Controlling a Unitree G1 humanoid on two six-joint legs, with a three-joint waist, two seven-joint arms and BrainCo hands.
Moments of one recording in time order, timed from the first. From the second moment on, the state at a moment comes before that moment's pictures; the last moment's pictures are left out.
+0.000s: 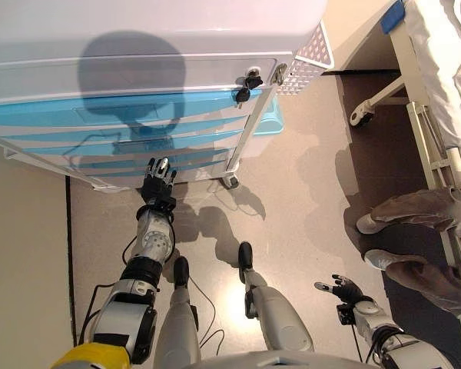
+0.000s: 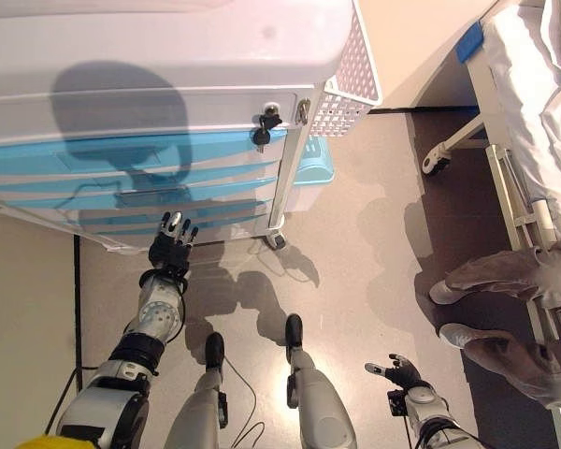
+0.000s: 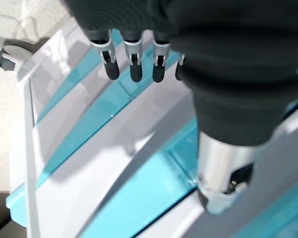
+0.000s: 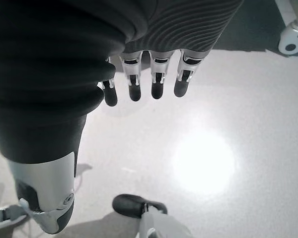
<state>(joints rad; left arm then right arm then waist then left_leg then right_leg) -0.49 0.23 -0.02 0.70 -1.08 -0.23 0.03 -0.20 -0.33 0.17 1.23 0.19 -0.06 -0.04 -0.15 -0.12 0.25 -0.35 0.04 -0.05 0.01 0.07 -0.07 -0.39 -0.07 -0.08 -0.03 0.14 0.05</state>
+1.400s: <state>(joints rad) -0.50 0.24 -0.01 0.65 -1.17 -0.25 0.00 -0.20 -0.33 0.17 1.23 0.19 -0.08 -0.02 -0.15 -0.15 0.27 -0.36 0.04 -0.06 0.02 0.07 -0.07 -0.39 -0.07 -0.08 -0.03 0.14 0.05</state>
